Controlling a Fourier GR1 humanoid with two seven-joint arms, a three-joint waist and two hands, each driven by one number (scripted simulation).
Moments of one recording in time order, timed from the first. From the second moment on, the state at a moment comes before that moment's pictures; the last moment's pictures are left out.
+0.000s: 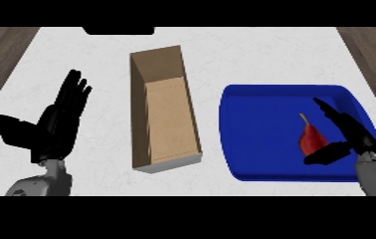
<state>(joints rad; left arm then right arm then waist) -0.10 0.12 0.07 -1.67 0.12 0.10 0.22 -0.19 -0.38 -0.17 -1.14 0.45 0.31 0.12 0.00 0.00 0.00</state>
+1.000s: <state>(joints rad) -0.15 0.10 0.02 -1.67 0.11 0.06 0.26 -0.38 -0.06 0.27 -1.23 0.84 0.07 0.25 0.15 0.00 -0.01</state>
